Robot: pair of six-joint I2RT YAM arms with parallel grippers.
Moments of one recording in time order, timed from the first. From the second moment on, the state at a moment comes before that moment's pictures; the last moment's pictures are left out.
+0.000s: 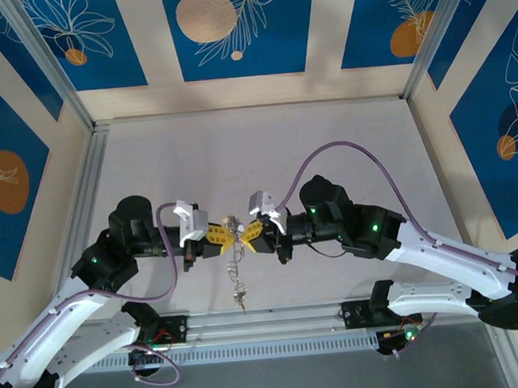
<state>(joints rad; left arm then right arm) -0.71 0.71 0.85 -0.42 0.78 0.15 1.10 1.01 1.07 -0.44 -0.35 0.02</state>
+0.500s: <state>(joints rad) -0.71 0.71 0.85 -0.42 0.78 0.15 1.10 1.02 1.07 -0.44 -0.35 0.01</state>
